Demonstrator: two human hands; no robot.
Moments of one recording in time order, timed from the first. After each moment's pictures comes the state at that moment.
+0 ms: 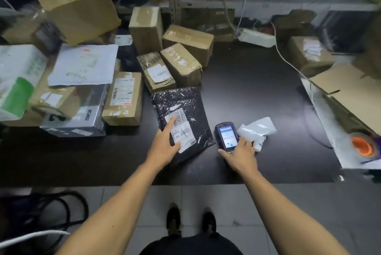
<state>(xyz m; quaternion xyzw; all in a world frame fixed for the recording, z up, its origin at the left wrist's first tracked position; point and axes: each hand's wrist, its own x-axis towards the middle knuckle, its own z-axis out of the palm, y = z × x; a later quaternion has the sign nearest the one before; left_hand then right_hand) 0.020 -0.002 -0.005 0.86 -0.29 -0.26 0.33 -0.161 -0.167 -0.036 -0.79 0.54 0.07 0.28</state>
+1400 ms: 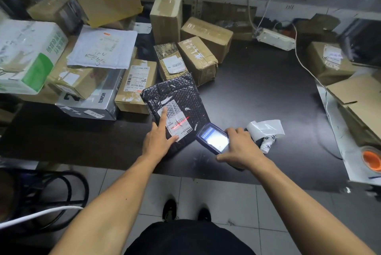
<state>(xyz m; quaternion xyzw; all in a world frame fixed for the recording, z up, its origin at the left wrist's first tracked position) 0.034 0.027 -0.022 0.93 -0.24 -0.19 0.19 -0.134 -0.143 0.055 -0.91 0.32 0.15 0.24</state>
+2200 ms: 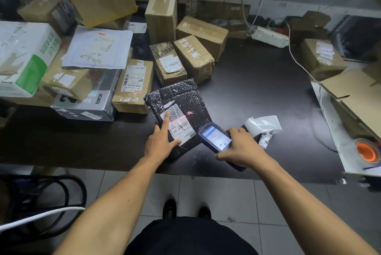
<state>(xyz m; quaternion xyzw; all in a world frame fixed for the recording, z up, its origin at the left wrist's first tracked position) 0.029 0.027 -0.027 0.92 -0.26 -0.22 0.17 -0.141 -0.142 0.049 -0.89 0.35 0.14 0.26</state>
